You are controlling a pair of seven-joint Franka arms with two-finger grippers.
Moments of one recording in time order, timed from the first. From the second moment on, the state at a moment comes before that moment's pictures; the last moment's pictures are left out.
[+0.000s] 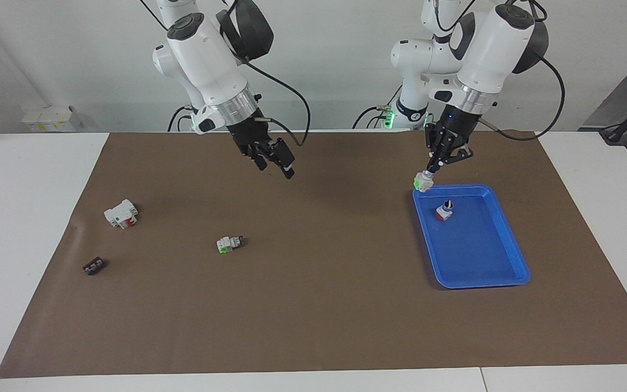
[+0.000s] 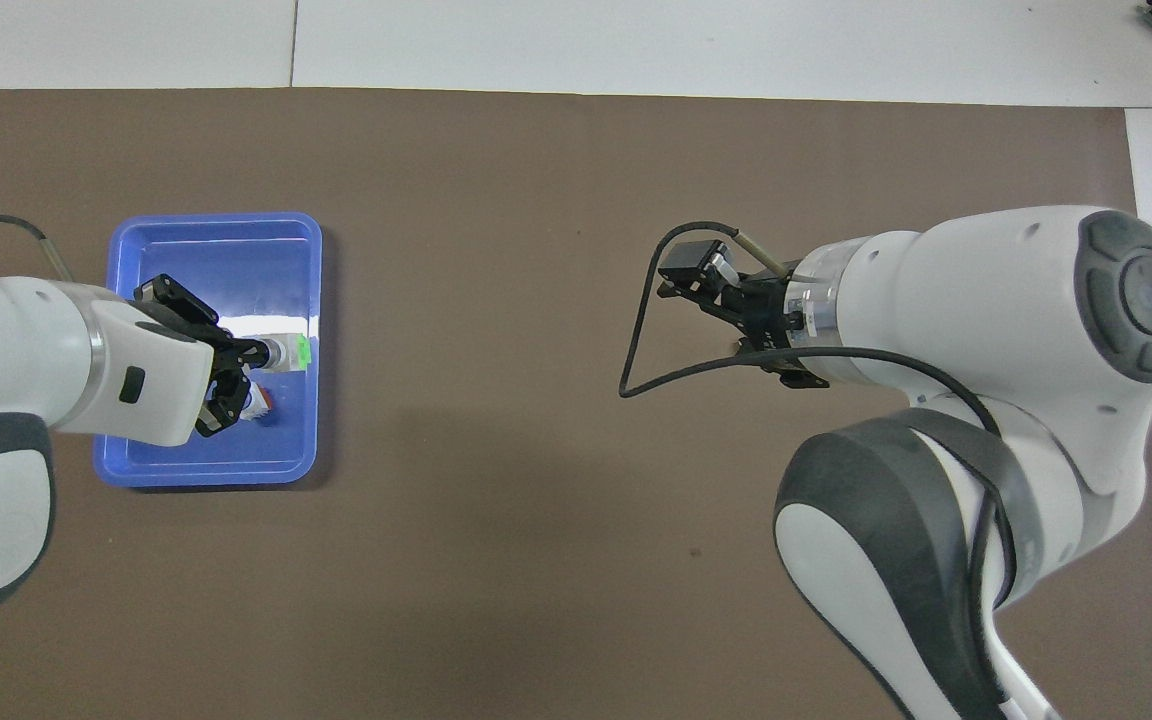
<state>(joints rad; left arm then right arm) -0.16 -0.16 -0.06 -2.03 -0.08 2.04 1.00 0.29 0.01 0.08 -1.81 0.17 2.07 0.87</state>
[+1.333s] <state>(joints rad) -0.01 0.13 -0.08 -2.09 0.10 2.25 1.61 -0.02 -0.07 0.08 -1.59 -0.01 1.55 0.27</state>
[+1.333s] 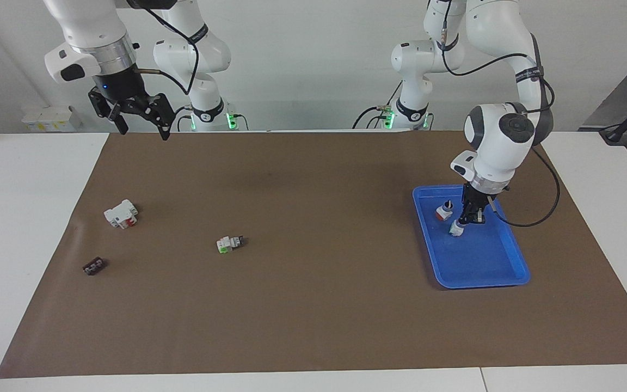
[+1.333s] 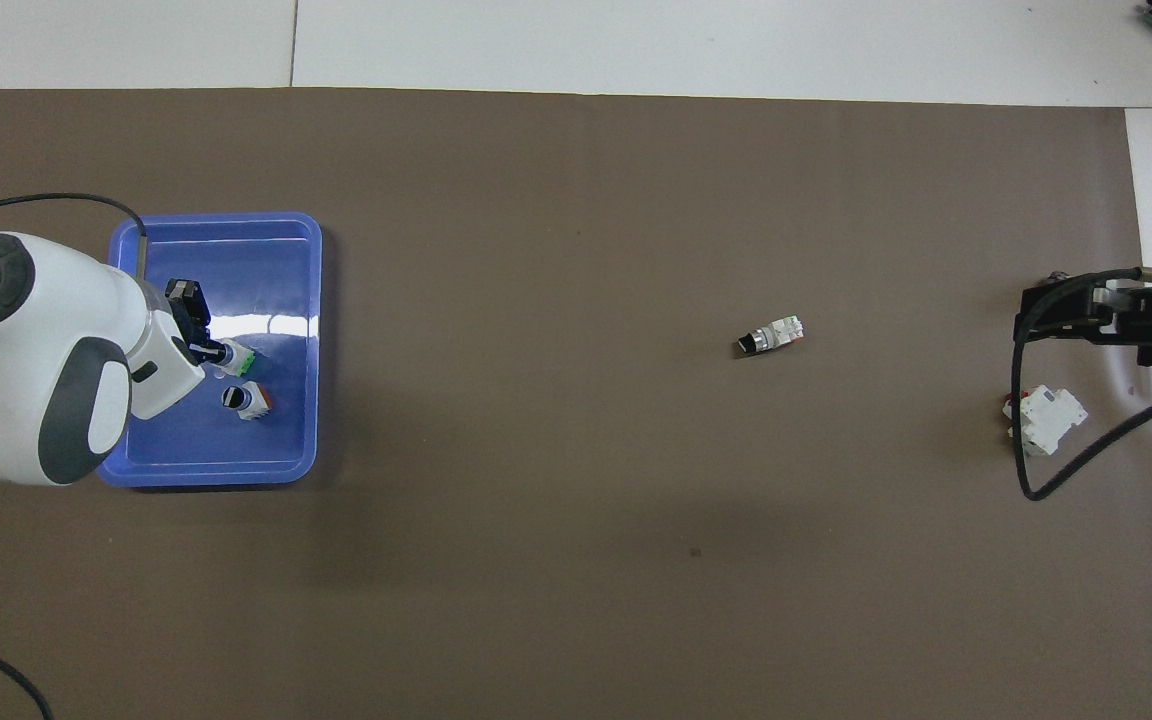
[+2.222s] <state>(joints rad) -0.03 0.05 -0.07 -2.09 0.10 2.14 1.31 -0.02 -0.07 0.08 -1.60 -0.01 1.53 0.27</state>
